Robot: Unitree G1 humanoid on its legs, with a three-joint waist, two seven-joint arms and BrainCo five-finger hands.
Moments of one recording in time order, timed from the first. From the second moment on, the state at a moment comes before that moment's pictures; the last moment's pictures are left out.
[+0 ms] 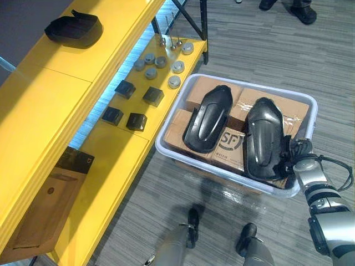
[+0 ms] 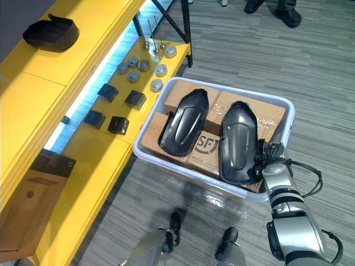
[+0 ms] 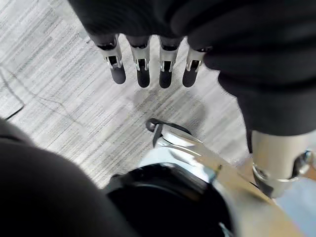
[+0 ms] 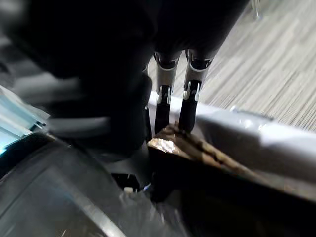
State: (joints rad) left arm -0.01 0.18 -0.18 1.09 -0.62 -0.04 -0.29; right arm -0.89 -0.64 0.12 1.06 -0.07 0.23 -0.27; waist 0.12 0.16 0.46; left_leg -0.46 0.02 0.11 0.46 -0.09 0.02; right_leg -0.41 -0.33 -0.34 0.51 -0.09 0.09
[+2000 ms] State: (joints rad) left arm -0.32 0.04 -0.43 0.37 -0.96 -0.12 0.21; right arm -0.50 -0.18 0.34 0.29 -0.19 0.00 -0.41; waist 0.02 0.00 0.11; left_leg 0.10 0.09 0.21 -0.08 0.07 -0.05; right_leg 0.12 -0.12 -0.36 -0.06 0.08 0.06
